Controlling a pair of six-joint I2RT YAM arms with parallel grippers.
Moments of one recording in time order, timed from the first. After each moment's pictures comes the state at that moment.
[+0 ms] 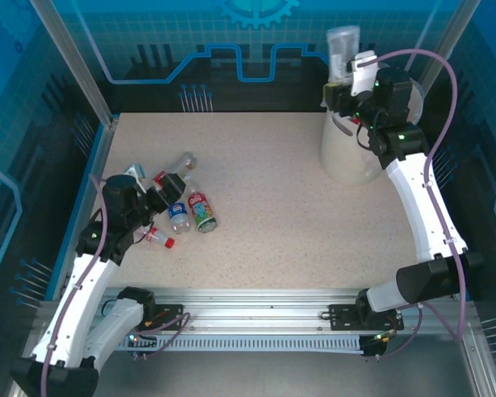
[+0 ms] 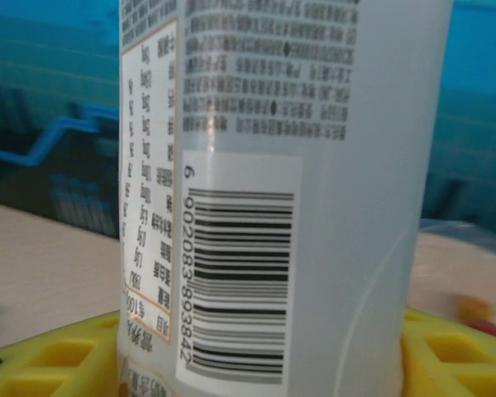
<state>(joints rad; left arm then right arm) -0.12 0.76 0.83 -0.63 0.13 -0.81 0.15 1.46 1.70 -0.44 0.00 -0.12</state>
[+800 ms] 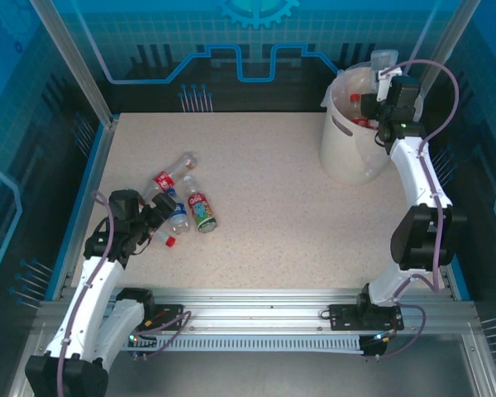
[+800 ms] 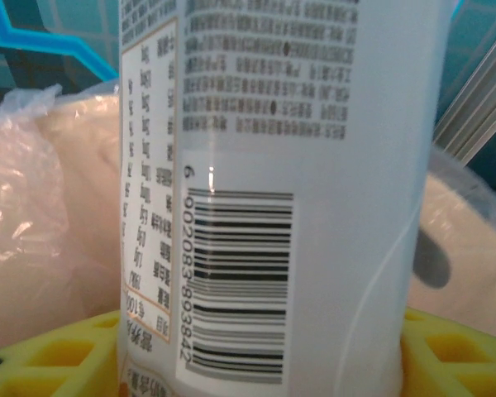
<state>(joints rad) 0.00 0.76 0.65 -0.68 0.08 -0.87 -0.08 1.70 1.59 -0.28 0.09 -0.14</state>
